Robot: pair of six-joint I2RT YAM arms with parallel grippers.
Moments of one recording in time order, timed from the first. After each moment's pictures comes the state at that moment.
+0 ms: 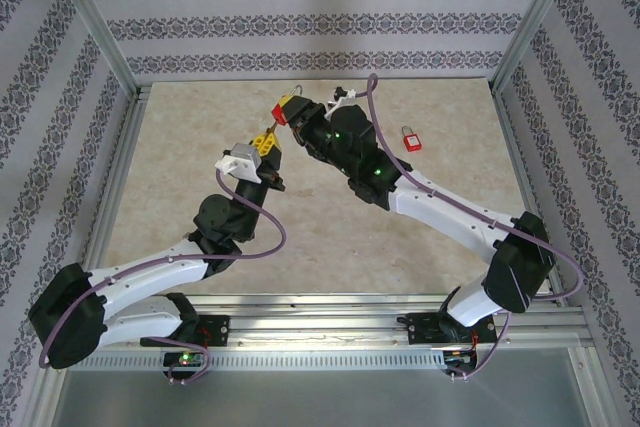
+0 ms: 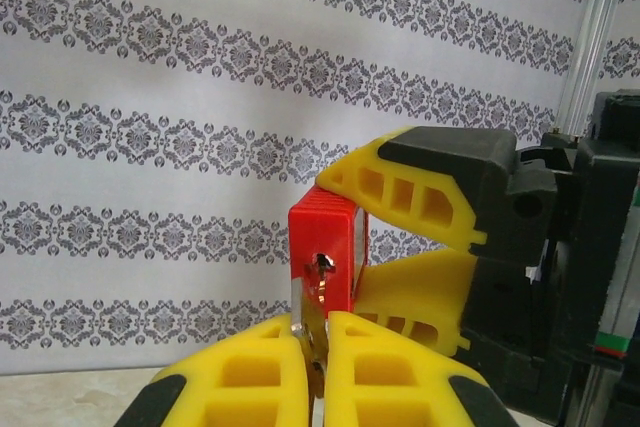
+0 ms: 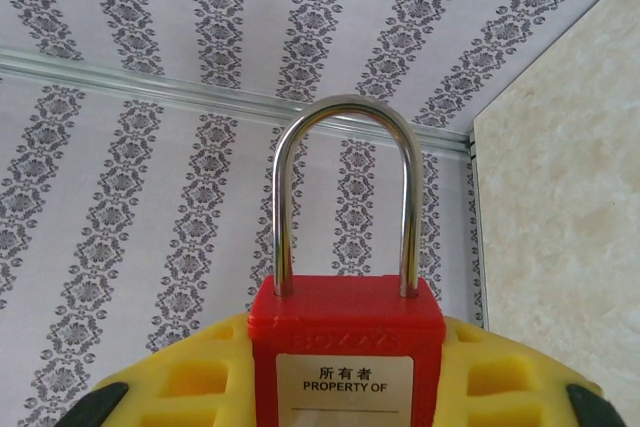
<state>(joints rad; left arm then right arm) -0.81 1.12 0.57 0.92 -0.53 0.01 0.82 1.53 1.30 0.18 0.08 1.38</state>
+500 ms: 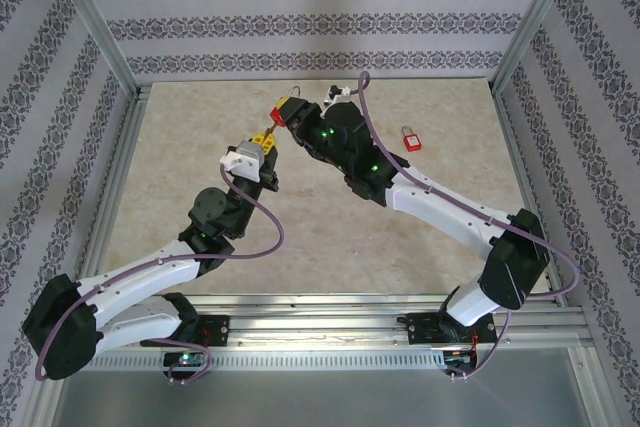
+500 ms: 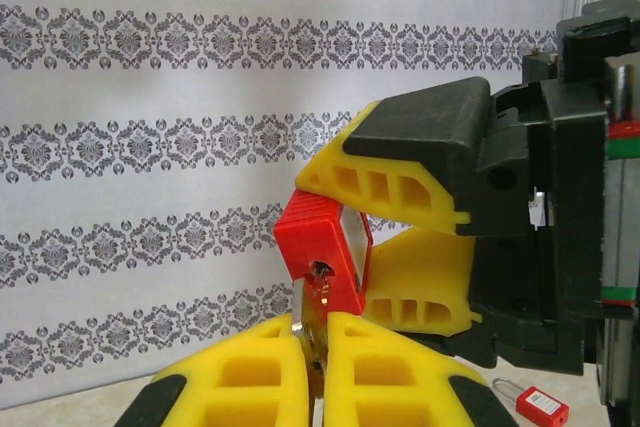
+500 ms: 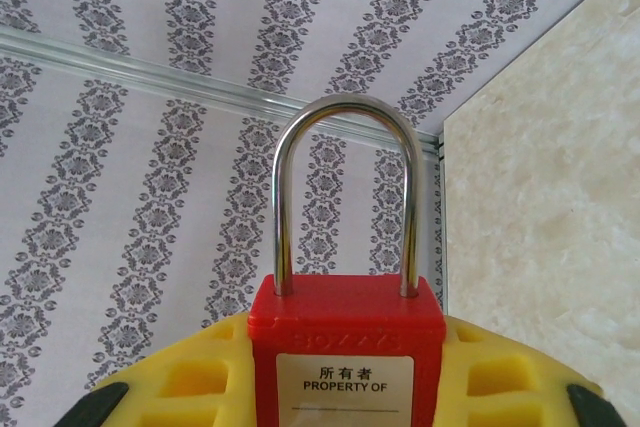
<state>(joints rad) -0.72 1.05 0.57 0.76 -0.40 0.13 0.82 1.56 1.34 0.11 0.07 1.31</state>
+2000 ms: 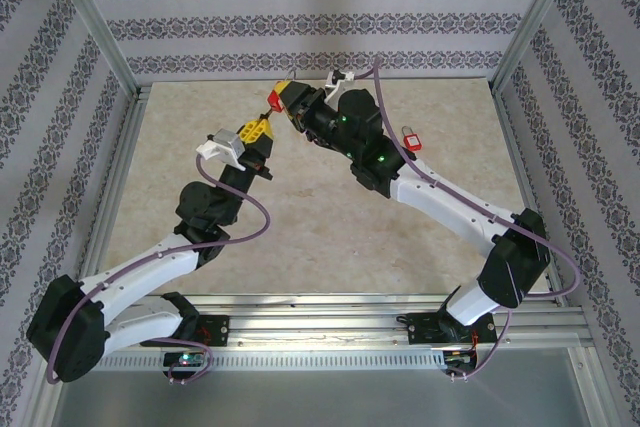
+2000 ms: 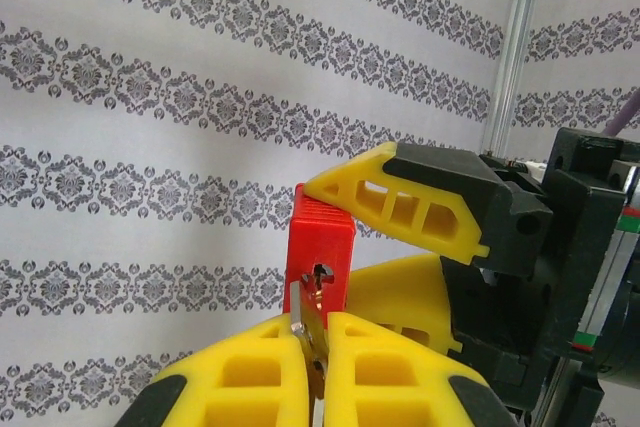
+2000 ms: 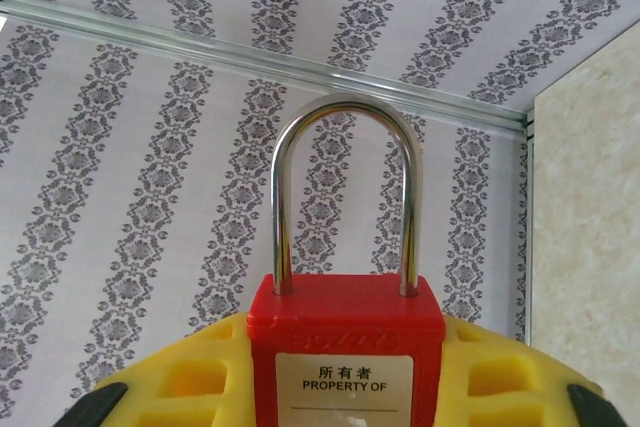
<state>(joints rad) -0.63 1.08 0.59 0.92 -0.20 -0.11 0.77 1.56 1.38 0.20 -0.10 1.37</state>
